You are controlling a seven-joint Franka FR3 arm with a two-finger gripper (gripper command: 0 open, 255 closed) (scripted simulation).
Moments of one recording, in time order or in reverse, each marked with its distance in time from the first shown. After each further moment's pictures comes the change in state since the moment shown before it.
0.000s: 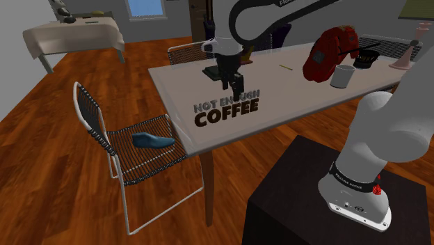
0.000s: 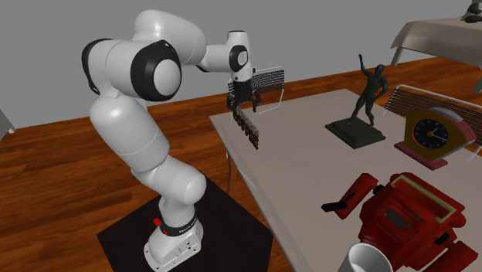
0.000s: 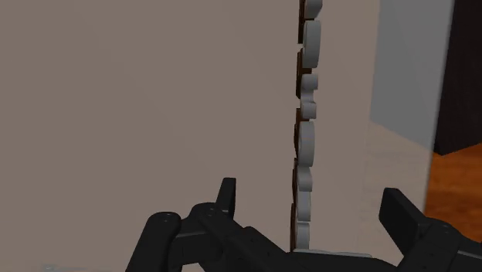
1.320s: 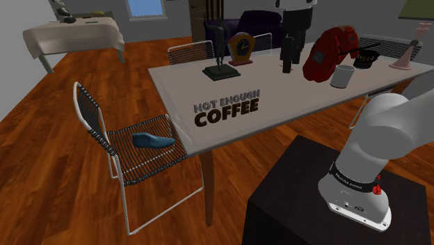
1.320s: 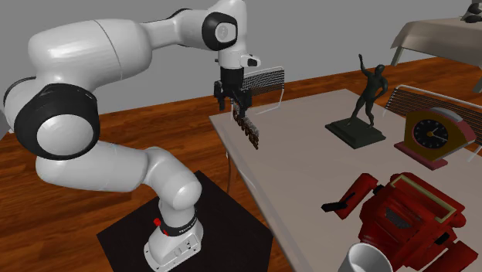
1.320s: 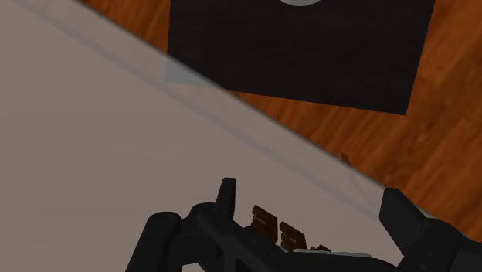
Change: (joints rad) arm -0.260 -0.504 0.023 -0.084 0.104 -0.504 0.739
